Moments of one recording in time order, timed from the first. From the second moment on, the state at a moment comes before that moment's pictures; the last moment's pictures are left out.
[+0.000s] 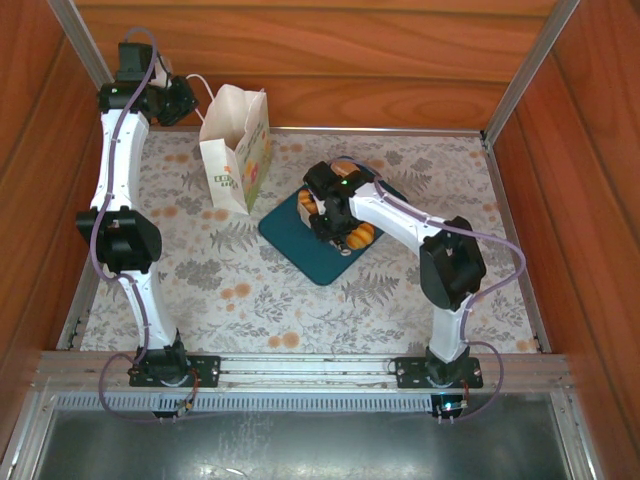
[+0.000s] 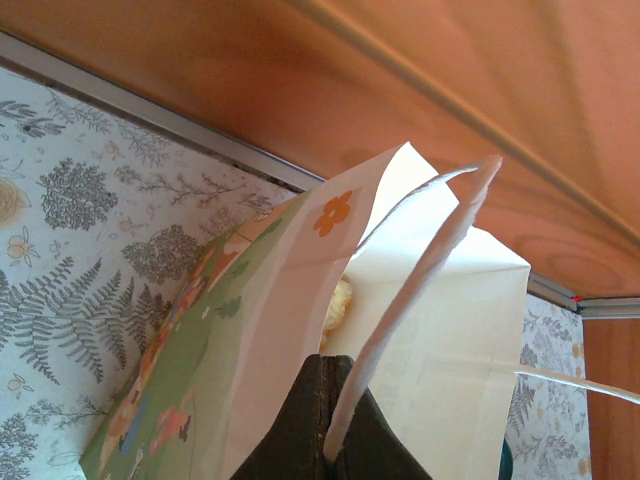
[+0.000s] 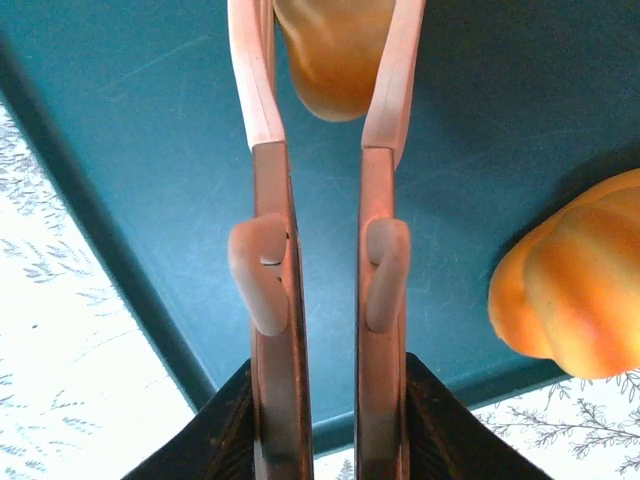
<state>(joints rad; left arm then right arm) 0.03 2.06 2.32 -0.98 0.37 -0.55 0.74 1.90 1.57 -1.00 -0.02 0.28</state>
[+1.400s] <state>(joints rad) 0.03 2.06 2.32 -0.98 0.37 -0.55 0.75 2.01 2.60 -1.03 -0.17 0.41</state>
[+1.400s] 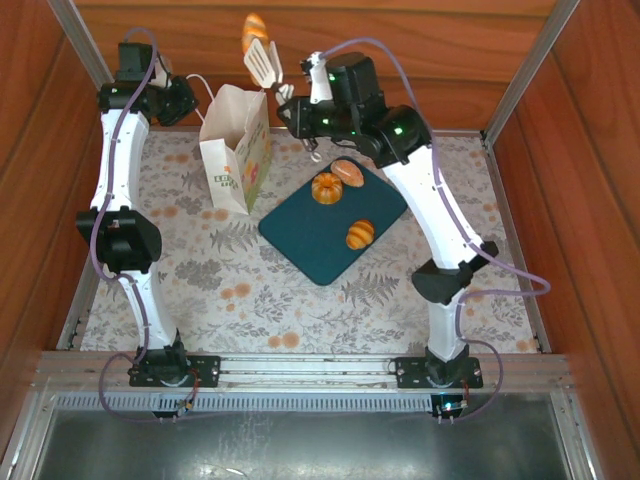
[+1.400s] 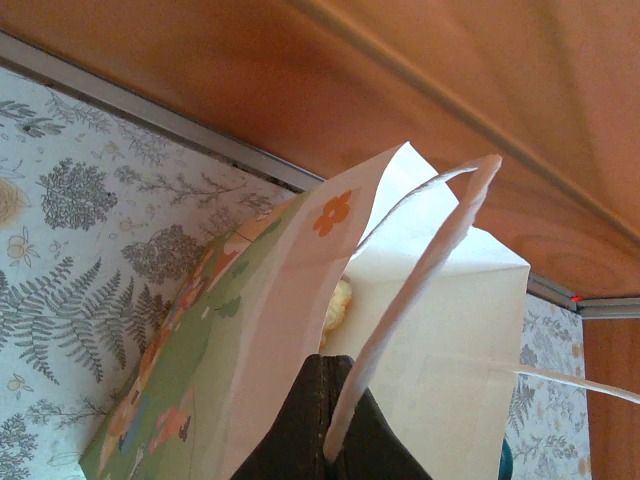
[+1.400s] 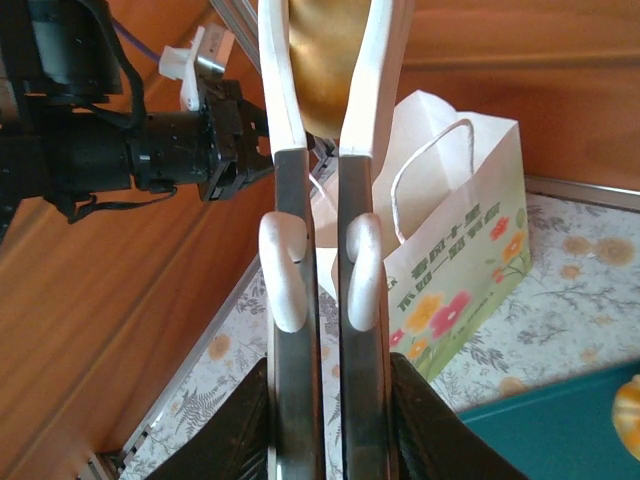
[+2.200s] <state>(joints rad) 0.03 2.06 2.32 -0.98 0.37 -0.55 0.75 2.21 2.61 -0.89 -0.28 0.44</state>
